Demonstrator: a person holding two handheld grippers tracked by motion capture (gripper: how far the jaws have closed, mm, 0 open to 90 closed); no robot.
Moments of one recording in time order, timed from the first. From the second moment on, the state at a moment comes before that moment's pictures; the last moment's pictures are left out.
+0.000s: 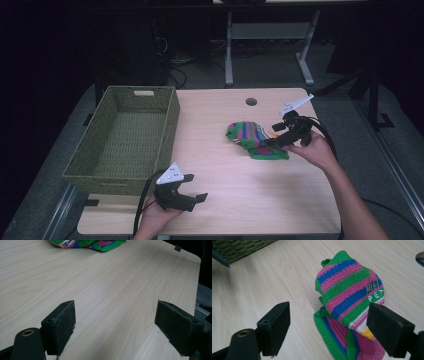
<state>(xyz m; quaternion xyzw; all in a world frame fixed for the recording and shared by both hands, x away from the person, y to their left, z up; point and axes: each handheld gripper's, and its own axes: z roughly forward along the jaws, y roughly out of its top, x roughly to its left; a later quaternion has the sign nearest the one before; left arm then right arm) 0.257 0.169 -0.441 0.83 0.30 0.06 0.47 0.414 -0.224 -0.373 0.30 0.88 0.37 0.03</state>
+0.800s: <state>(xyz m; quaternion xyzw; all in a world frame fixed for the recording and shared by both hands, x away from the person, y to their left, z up) 0.259 0.171 -0.441 0.83 0.30 0.06 0.47 0.460 -0.190 -0.403 0.31 0.90 0.30 0.01</state>
